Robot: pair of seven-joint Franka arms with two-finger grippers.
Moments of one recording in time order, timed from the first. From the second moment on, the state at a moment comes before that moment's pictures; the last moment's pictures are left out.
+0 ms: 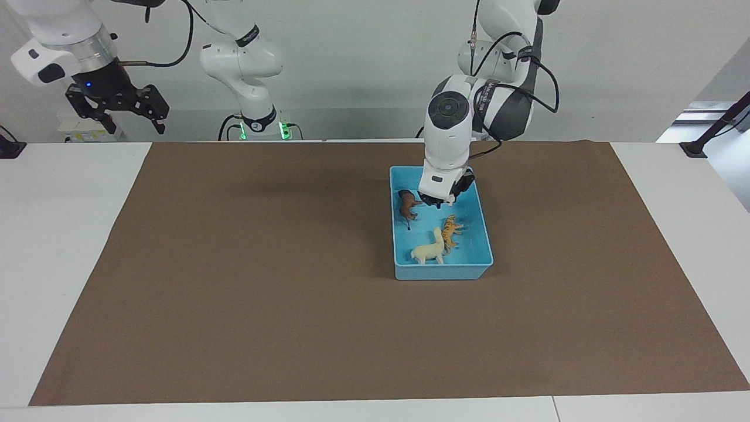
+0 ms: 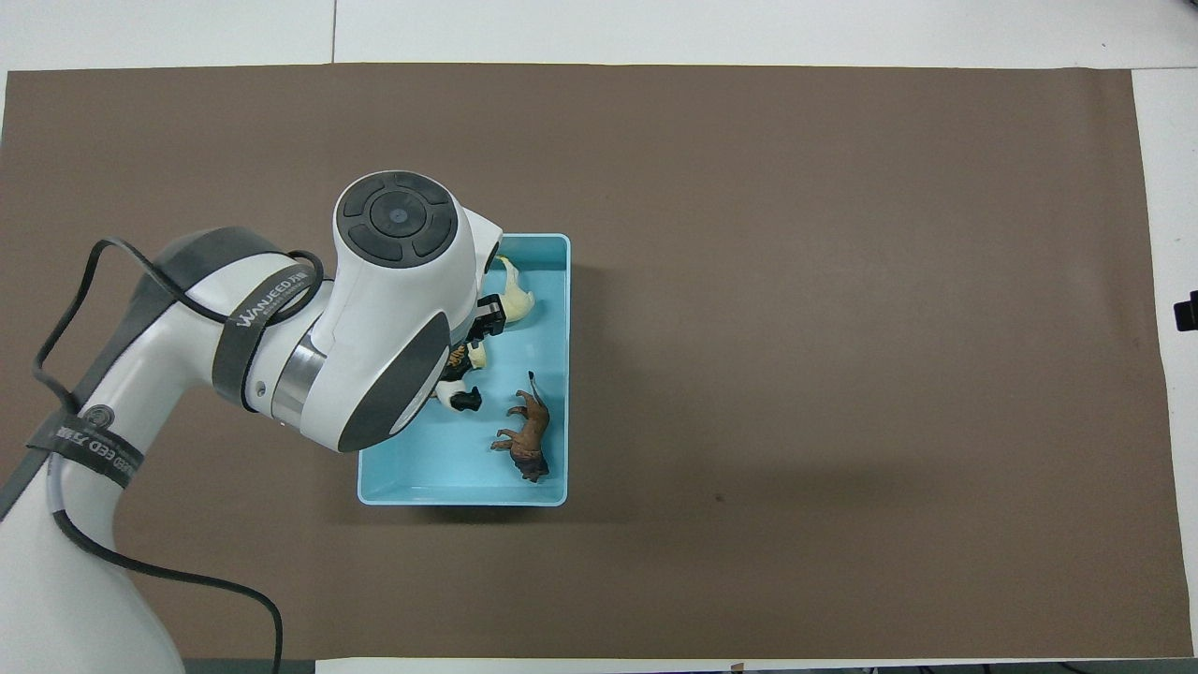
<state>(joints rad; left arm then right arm) -0.46 0.19 -0.08 -1.77 0.11 1.79 -0.83 0.03 -0.11 -0.14 -1.59 -0.08 1.51 -0.14</state>
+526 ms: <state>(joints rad) -0.27 0.19 -0.07 -1.76 0.12 1.90 -0.58 0.00 -0.14 -0.14 -1.62 -0.07 1.50 -0.14</state>
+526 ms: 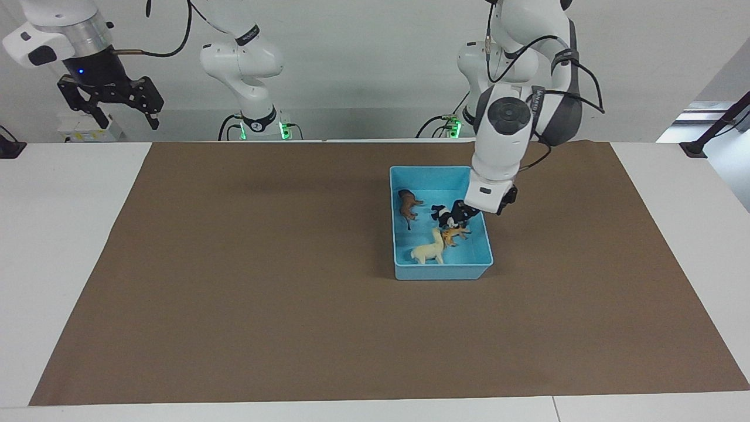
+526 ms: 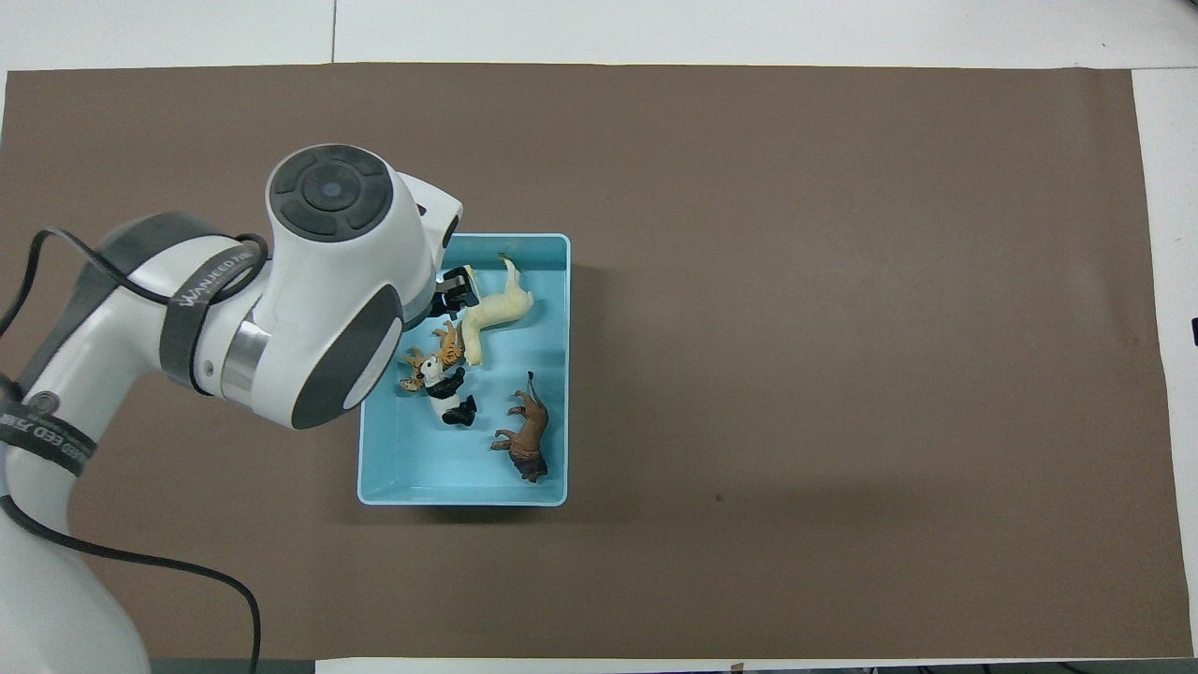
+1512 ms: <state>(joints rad) 0.00 -0.11 -0.06 -1.67 0.11 1.55 -0.13 -0.02 -0.13 -0.11 -1.61 -0.04 1.42 -0.14</state>
